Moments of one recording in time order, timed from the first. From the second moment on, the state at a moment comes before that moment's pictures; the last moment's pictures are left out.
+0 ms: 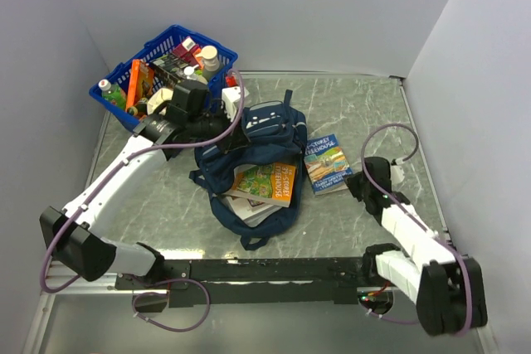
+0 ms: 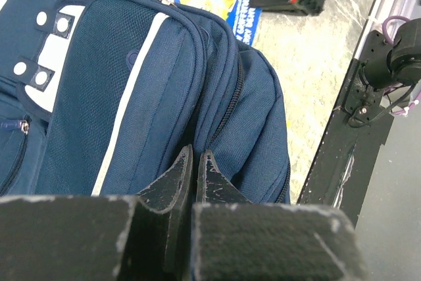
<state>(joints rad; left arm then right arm) -0.52 1.36 1.38 -0.61 0.59 0.11 0.13 0.99 0.39 -0.18 0.17 1.17</state>
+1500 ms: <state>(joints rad) -0.54 1.41 1.32 -0.34 0.55 -0.05 0.49 0.44 0.86 -0.88 0.19 1.32</state>
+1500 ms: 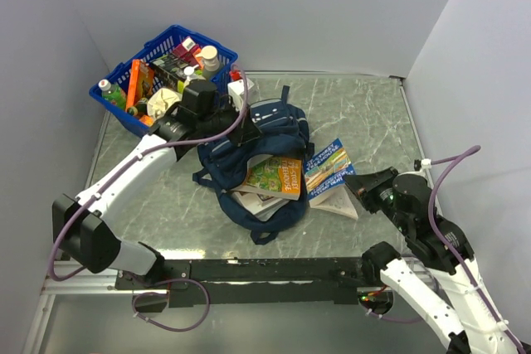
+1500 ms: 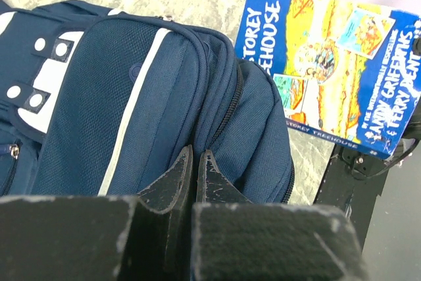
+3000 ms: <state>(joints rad) -0.64 1.47 1.40 -0.39 0.46 -0.05 1.08 0.86 0.99 -0.60 0.48 1.22</state>
